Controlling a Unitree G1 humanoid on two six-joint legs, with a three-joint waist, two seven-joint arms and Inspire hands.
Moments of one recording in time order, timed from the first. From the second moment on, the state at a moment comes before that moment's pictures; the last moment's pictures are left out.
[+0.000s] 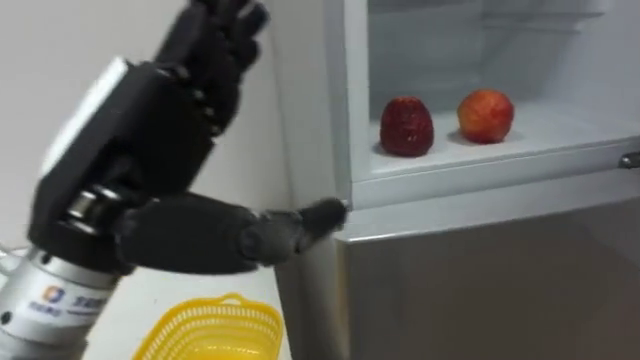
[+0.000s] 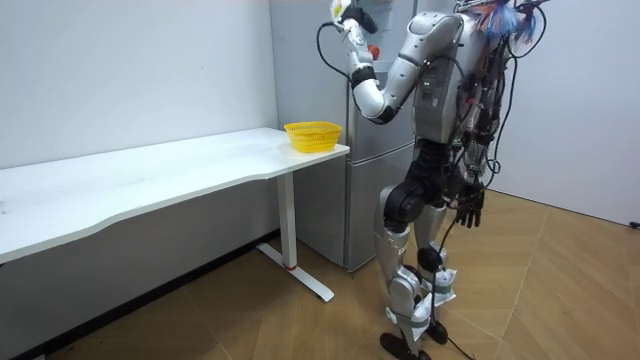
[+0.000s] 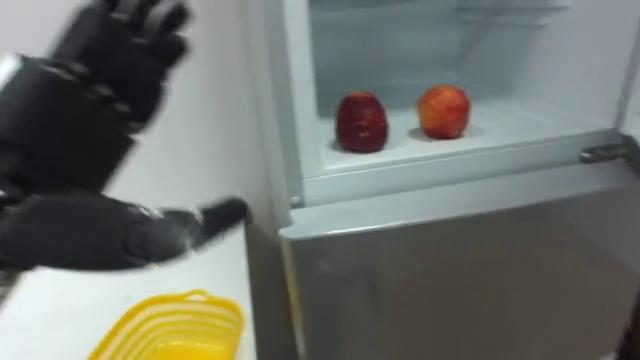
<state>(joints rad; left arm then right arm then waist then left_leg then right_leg) -0.20 0.36 0.20 -0.65 -0.34 0.07 -0.14 0.14 -0.30 -0.10 1.36 -0.21 0.11 0.08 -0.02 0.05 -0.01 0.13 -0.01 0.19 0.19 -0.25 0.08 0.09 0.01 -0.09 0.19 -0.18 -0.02</state>
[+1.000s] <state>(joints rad) 0.32 0.21 0.33 0.43 -0.25 0.02 0.42 0.20 -0.26 -0.10 1.26 -0.30 0.15 0.05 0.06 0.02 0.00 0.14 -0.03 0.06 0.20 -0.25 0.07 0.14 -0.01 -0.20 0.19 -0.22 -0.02</state>
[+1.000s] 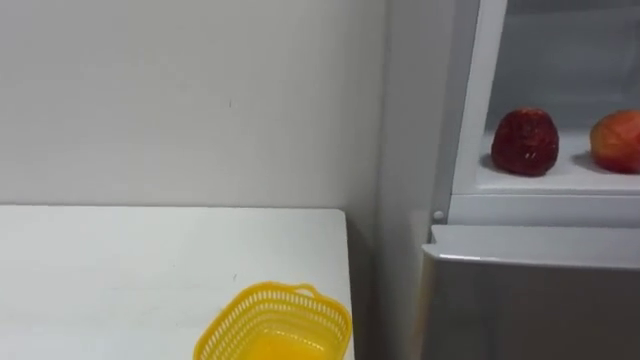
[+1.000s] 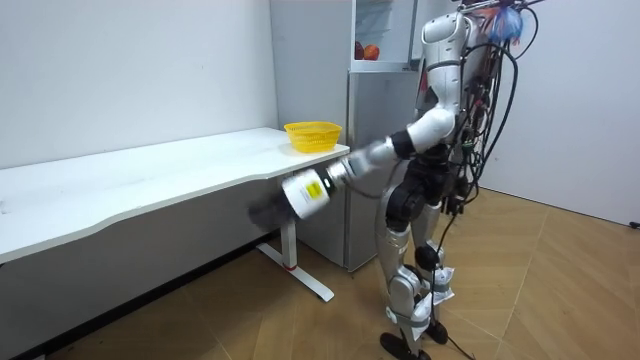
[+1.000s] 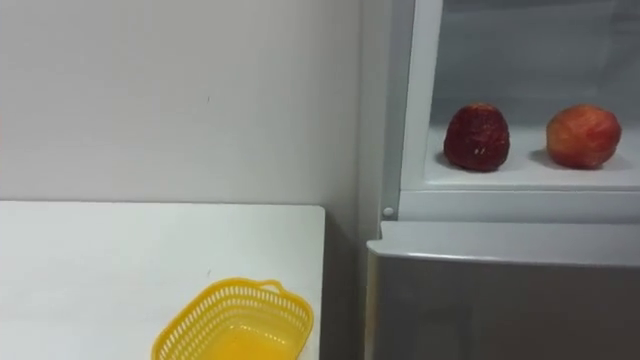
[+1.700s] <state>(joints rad) 0.25 0.17 0.09 1.12 0.21 0.15 0.15 0.19 -0.23 -0.06 1.29 -0.32 0.19 0.10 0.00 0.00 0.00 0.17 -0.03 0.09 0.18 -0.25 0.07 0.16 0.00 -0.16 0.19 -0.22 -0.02</state>
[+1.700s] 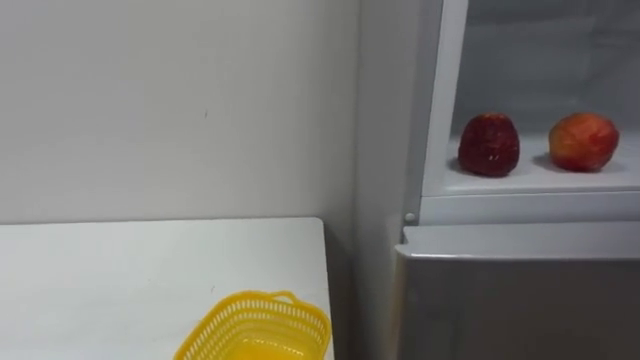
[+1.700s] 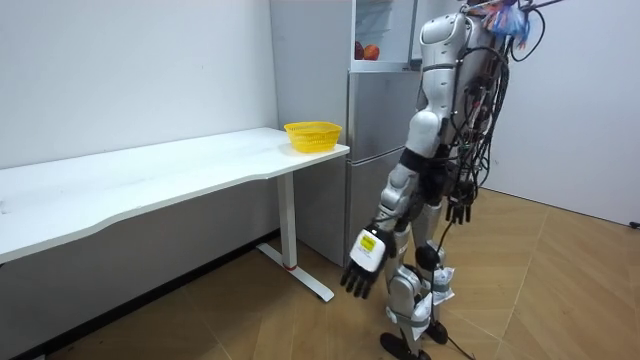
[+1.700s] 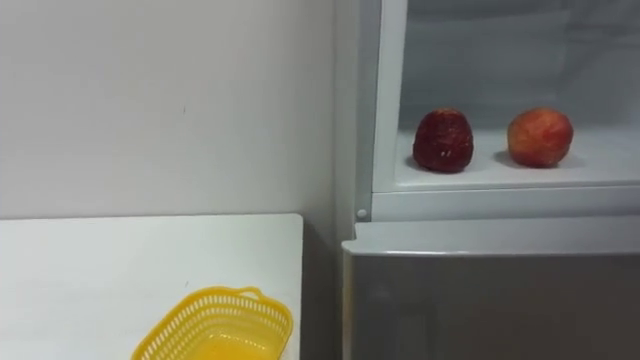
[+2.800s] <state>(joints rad) 0.19 0.18 -0.05 0.96 0.33 0.01 0.21 0.45 -0.17 -0.08 0.12 -0.30 -0.03 -0.27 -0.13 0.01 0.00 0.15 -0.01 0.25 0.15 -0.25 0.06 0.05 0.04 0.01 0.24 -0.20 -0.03</state>
